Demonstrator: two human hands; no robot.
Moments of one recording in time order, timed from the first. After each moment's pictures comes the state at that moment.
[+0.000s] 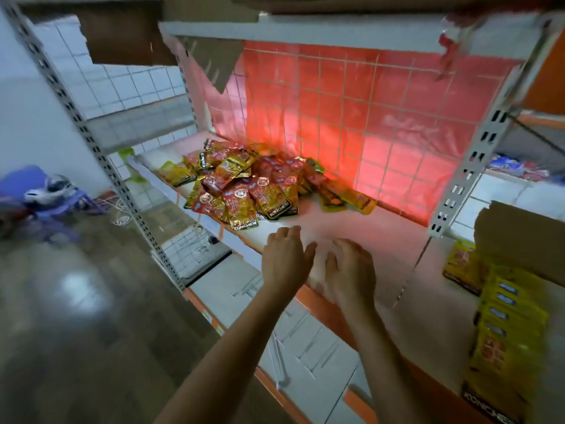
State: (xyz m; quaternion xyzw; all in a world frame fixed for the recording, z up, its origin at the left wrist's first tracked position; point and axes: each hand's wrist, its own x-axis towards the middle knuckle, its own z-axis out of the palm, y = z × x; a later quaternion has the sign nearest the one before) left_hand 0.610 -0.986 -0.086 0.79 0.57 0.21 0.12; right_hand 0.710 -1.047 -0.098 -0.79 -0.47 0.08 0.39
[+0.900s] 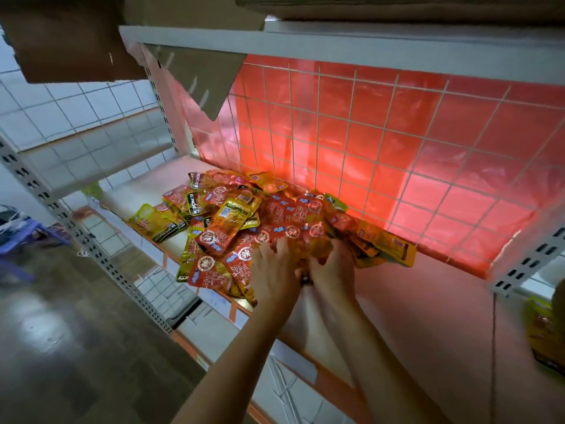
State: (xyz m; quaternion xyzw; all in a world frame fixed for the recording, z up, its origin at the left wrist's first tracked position) left_hand 0.587 -0.814 -0.101 0.78 0.58 0.20 0.10; right_hand 0.680 -0.847 -0.097 -0.80 -0.34 0.21 0.44
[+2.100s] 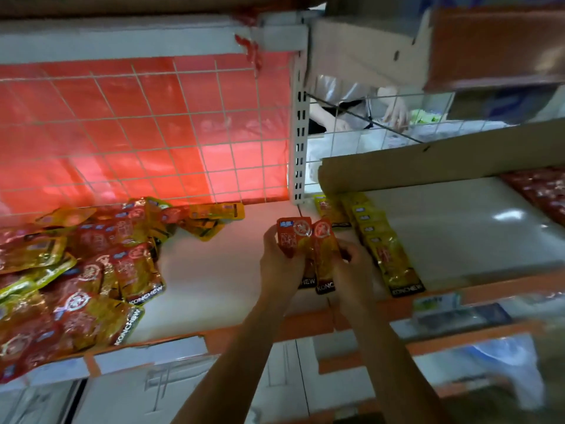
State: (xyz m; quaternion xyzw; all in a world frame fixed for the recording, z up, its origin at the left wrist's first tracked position) left_hand 0.704 -0.989 -0.111 0.73 0.27 0.21 0.59; right_hand 0.731 -1.100 -0.098 -0.76 0.01 0.03 0.64
